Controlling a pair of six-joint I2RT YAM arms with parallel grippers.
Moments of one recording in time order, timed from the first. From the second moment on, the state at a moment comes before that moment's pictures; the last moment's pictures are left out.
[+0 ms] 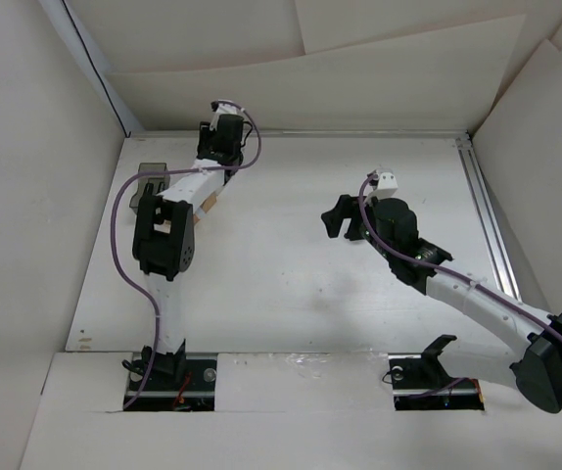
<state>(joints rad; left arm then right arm) -0.30 2.11 1.71 -0.12 -0.70 0.04 0.64 1.14 0.79 0.06 0.18 0.44</state>
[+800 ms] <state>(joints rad) -0.33 2.15 1.71 -0.07 -0.70 0.05 0.64 1.14 0.79 0.06 0.18 0.44</state>
